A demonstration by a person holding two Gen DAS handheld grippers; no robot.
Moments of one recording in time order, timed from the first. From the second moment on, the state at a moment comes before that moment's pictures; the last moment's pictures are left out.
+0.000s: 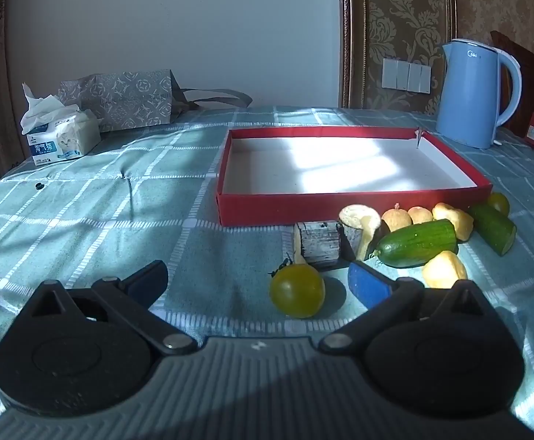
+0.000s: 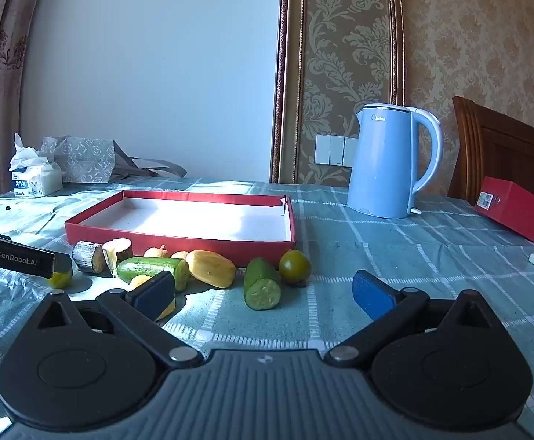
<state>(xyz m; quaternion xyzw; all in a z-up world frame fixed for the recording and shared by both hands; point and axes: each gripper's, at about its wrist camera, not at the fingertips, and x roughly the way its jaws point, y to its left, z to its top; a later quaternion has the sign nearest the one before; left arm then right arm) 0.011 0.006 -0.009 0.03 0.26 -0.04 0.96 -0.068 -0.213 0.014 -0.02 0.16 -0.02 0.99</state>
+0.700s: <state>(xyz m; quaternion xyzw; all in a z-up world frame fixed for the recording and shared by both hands) -0.001 -0.001 0.000 0.03 0.25 -0.06 0.96 -0.073 -0.199 0.024 0.00 0.17 0.04 0.98</state>
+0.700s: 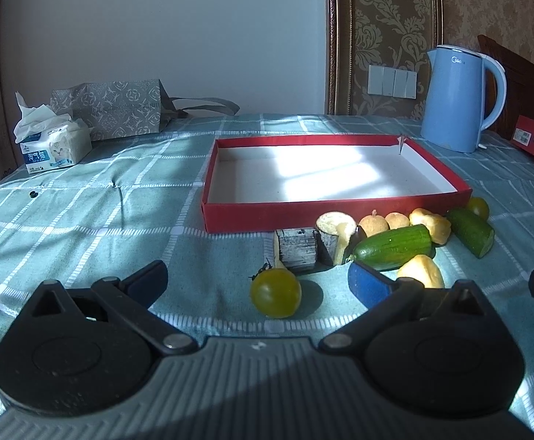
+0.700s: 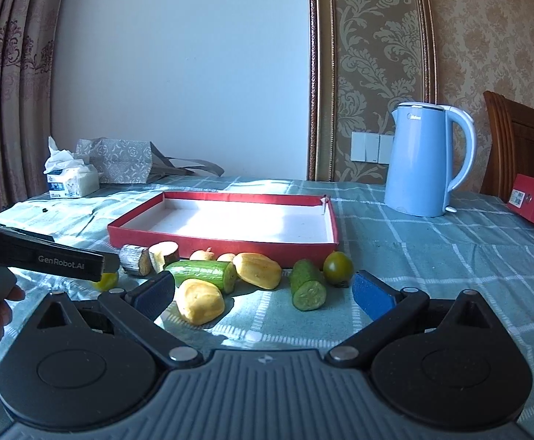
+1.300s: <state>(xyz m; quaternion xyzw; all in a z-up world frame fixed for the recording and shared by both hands) -0.006 0.000 0.003 0.04 0.25 -0.06 0.97 -0.073 -0.177 0.026 -0.05 0.18 0.07 0.98</state>
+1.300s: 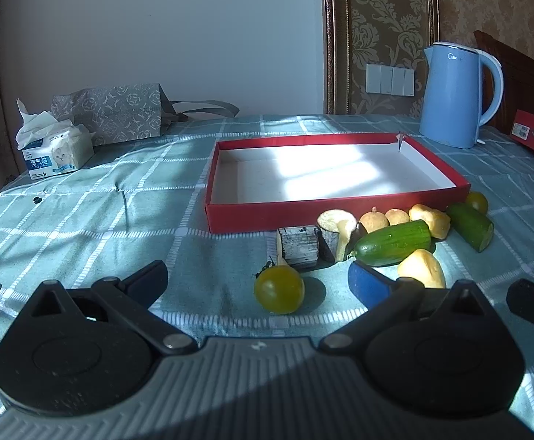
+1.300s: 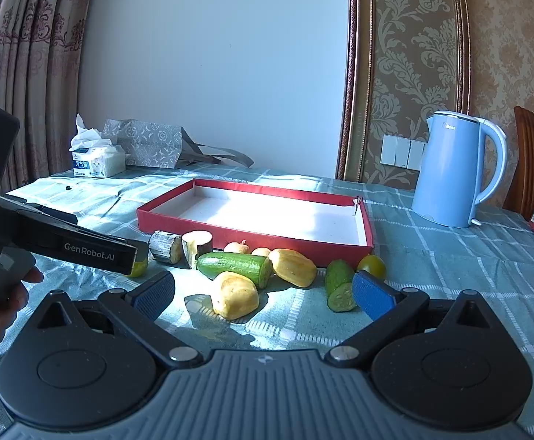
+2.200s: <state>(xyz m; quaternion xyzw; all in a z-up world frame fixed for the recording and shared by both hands) -0.013 -0.011 0.006 0.07 0.23 -0.06 0.97 -0.051 -0.177 0.051 -0.02 0.14 0.05 0.99</state>
